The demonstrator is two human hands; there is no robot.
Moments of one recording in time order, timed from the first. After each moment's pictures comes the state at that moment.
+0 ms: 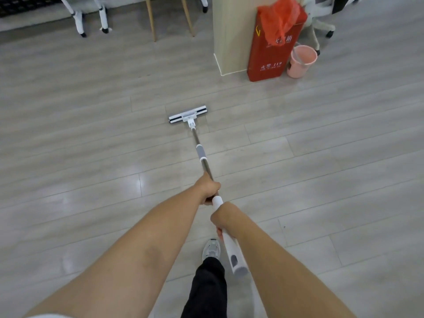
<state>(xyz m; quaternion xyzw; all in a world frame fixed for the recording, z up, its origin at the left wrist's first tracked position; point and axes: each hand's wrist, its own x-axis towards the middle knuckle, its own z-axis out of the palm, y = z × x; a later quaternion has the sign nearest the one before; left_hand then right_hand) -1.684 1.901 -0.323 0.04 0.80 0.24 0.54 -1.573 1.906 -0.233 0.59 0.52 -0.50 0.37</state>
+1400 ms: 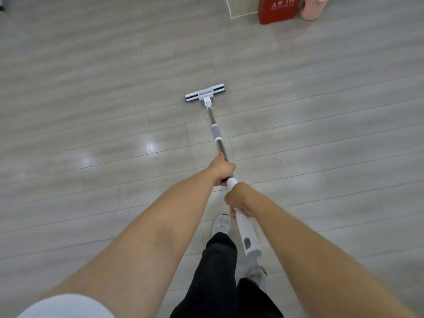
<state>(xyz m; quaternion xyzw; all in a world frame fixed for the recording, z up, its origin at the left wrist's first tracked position) -1.377 1.697 -0.316 0.02 0.79 0.27 0.54 -1.271 1.710 -0.247 0.54 0.53 -0.53 0.38</state>
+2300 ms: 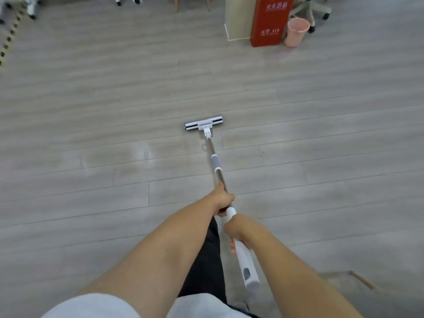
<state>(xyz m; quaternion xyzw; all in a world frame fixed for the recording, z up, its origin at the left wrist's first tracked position) -1.104 1.486 -0.306 0.02 0.77 0.27 0.58 -0.999 1.505 -0.235 0.55 0.54 -0.48 0.43</state>
